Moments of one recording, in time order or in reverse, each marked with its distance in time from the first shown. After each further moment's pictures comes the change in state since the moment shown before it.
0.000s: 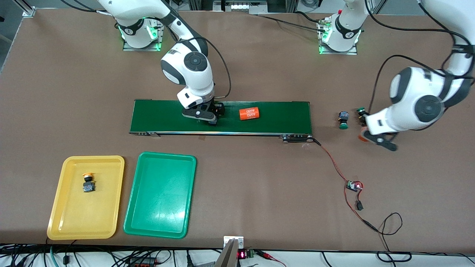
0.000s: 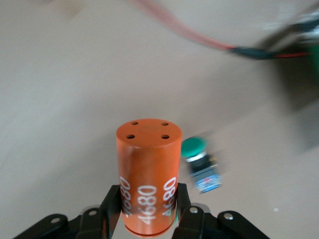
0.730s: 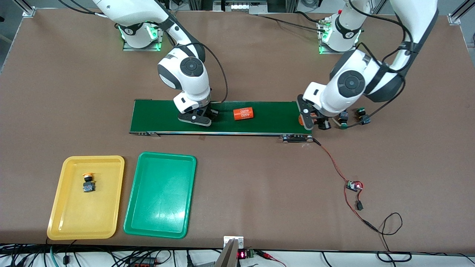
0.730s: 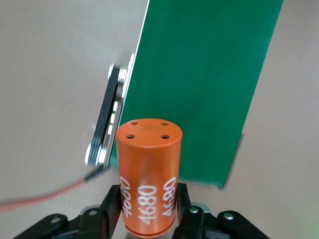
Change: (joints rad) left arm -0.041 0.053 -0.300 -0.029 -0.003 0.108 0.325; right arm 0.002 0.009 -0.048 0.033 -0.012 0.002 -0.002
